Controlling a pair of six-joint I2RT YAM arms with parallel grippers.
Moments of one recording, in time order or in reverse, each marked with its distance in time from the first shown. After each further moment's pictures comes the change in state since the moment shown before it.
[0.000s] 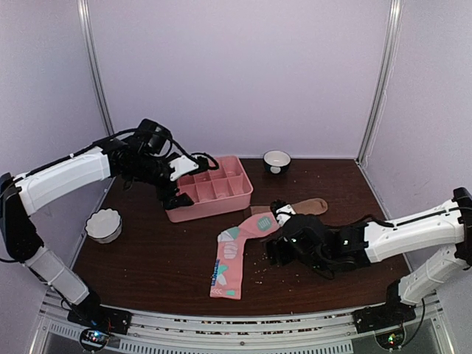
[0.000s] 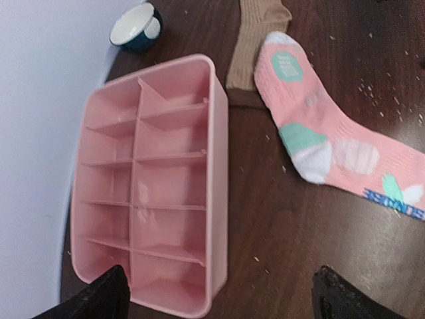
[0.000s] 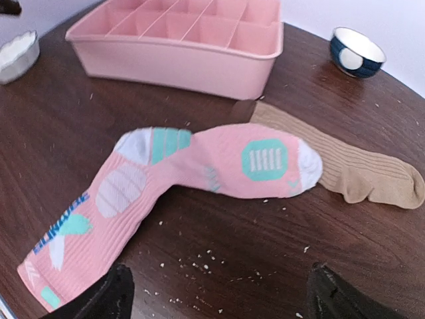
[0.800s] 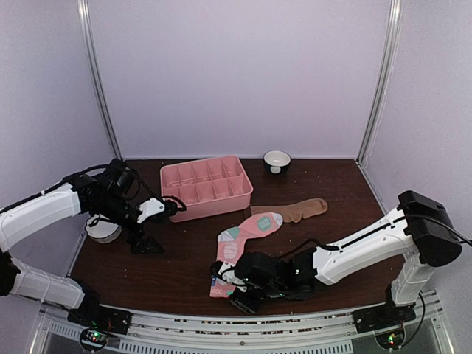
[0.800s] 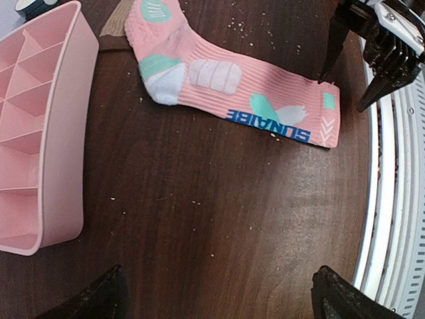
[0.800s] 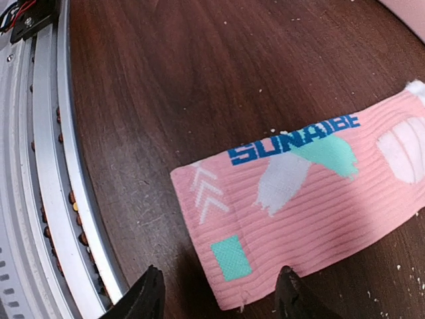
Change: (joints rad) left arm 0.128 -0.337 -0.451 -0.132 0.302 0.058; right arm 0.191 0.394 0.203 0.015 -0.449 -0.243
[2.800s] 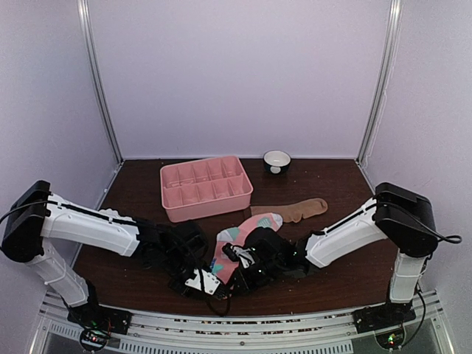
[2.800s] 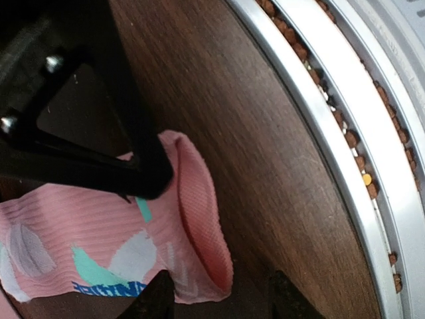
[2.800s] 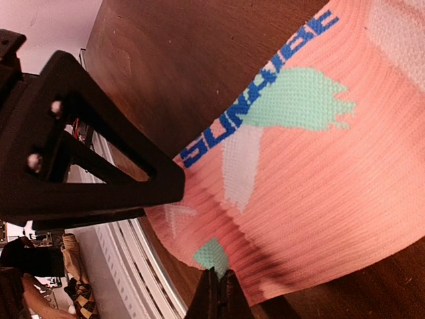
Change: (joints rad) left arm -0.602 0.363 -0.103 0.374 -0.211 0.182; right arm -0.236 0.126 -0.047 0.288 -0.571 0.601
